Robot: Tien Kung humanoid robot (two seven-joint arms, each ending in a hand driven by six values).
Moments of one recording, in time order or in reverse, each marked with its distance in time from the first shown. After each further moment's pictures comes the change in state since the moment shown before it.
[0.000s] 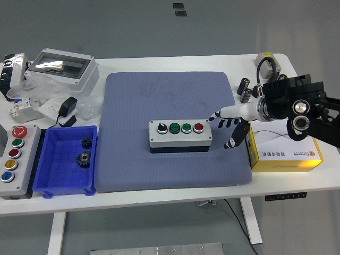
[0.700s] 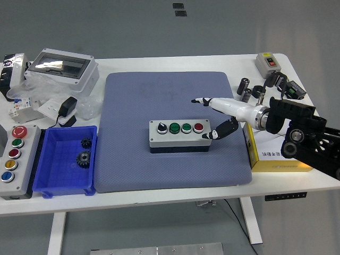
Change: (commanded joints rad) left arm -0.003 -0.009 0.001 0.003 0.000 0.000 -0.006; right arm -0.209 -0.012 0.087 -0.042 -0.190 -0.434 0.341
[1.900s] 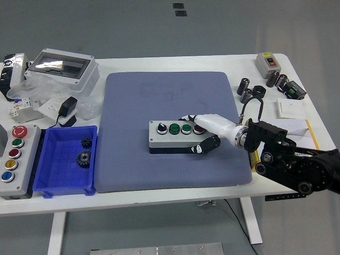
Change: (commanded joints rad) left arm -0.004 0.002 0.009 0.002 -0.018 0.004 -0.003; right arm -0.070 0.217 -0.136 -0.275 -0.062 -0.222 0.192
